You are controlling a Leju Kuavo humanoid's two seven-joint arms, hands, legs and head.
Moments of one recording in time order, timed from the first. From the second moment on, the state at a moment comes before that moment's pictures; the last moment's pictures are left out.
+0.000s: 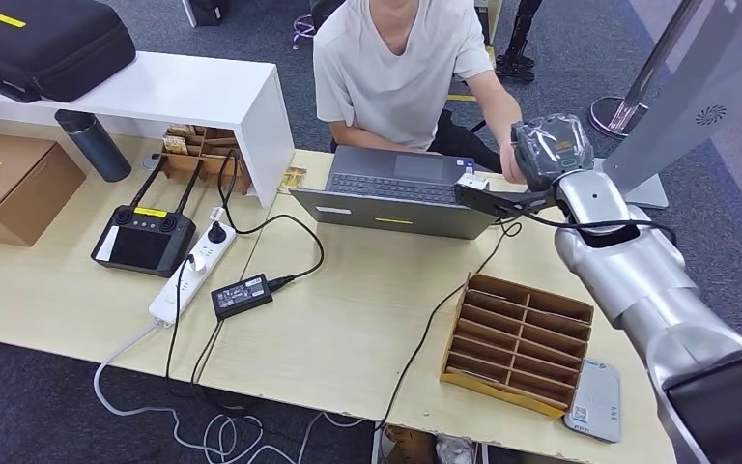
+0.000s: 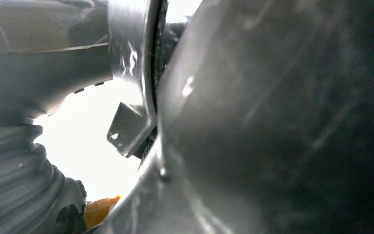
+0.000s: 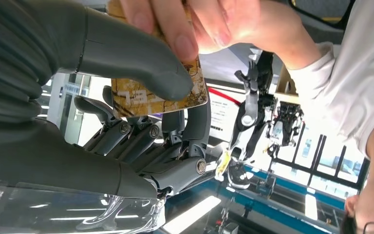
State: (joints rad) left arm -0.09 -0.10 -0.80 -0.02 -0.17 -0.25 0.26; right arm -1.08 -0.14 0.77 -0.55 1.14 -0.34 -0.03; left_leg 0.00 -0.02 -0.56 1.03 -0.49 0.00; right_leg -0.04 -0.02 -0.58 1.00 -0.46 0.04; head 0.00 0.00
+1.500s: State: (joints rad) left arm -0.07 -0.10 -0.80 -0.02 -0.16 -0.18 0.19; right arm -1.12 -0.56 0.82 -0.44 1.23 -0.33 0.08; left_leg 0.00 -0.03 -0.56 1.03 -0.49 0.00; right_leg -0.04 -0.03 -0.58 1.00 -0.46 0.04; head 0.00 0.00
